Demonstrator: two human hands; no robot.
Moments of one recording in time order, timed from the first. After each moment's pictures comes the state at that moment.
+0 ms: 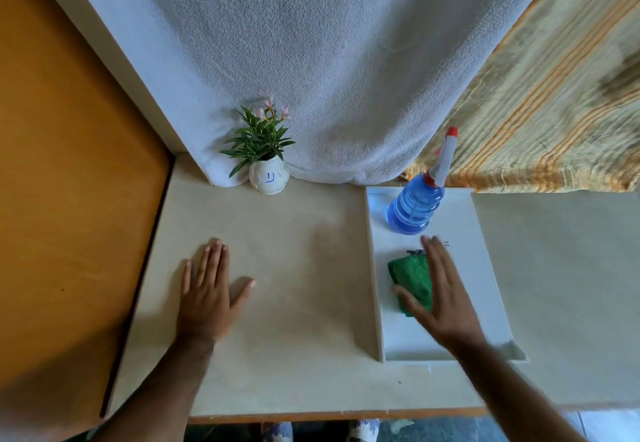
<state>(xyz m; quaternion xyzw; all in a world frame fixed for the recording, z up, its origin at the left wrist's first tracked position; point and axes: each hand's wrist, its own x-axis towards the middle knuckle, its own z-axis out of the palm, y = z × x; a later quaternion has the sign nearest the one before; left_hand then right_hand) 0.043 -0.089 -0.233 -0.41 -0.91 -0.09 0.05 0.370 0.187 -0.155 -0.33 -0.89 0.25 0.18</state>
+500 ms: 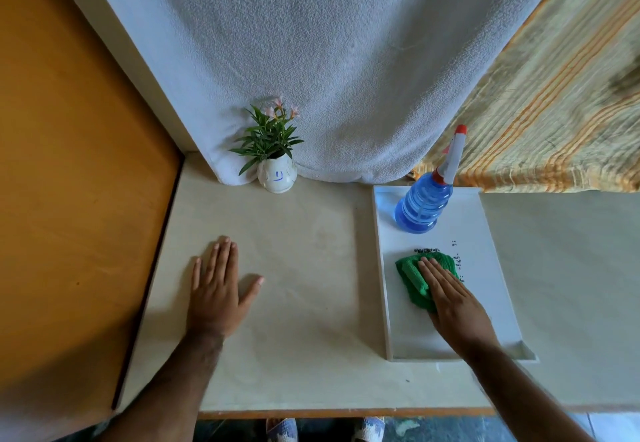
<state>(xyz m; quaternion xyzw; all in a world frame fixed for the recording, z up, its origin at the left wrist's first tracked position) 0.044 -0.090 -0.234 -0.41 -0.90 -0.10 0.08 0.396 0.193 -0.183 -0.29 -0.95 0.11 0.05</state>
